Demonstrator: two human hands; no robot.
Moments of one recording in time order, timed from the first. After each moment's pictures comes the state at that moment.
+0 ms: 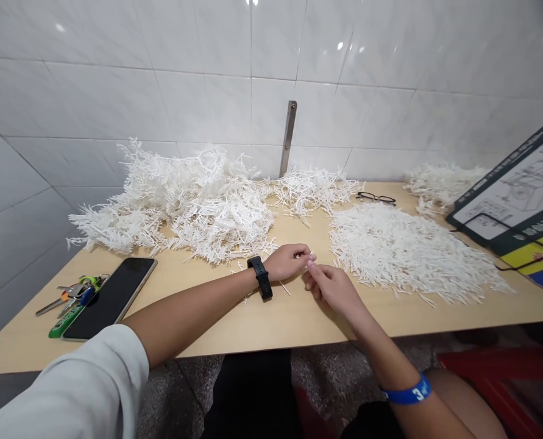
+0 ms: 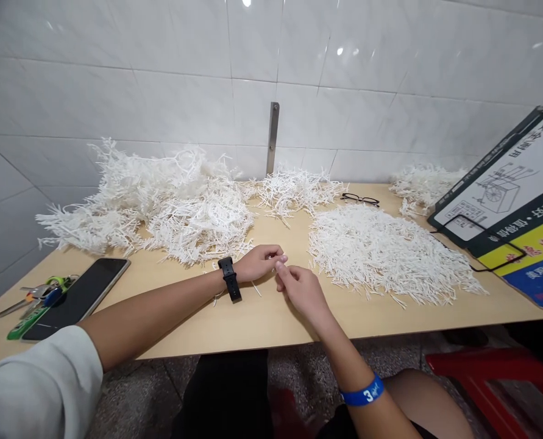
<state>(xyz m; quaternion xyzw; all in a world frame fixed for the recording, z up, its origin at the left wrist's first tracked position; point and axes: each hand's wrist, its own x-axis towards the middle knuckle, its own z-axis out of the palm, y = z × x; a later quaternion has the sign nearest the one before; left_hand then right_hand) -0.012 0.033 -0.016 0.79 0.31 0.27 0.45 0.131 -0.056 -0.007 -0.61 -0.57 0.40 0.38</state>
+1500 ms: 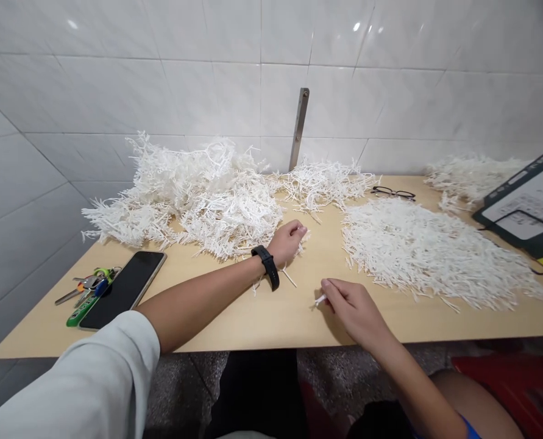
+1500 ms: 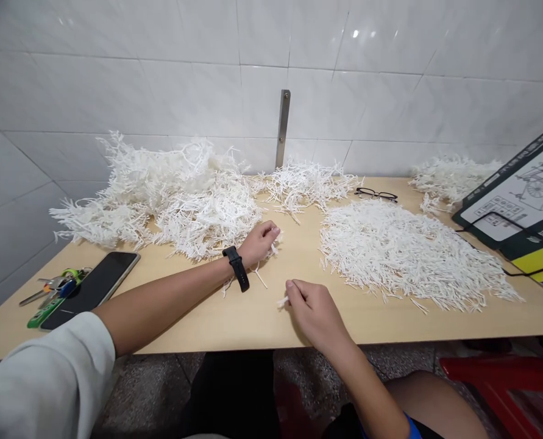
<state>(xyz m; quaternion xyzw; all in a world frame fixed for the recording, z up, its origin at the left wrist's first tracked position) -0.010 0.050 -0.017 0.67 0.41 0.42 0.45 0.138 -0.081 0.000 -0.61 -0.67 0.31 0.30</state>
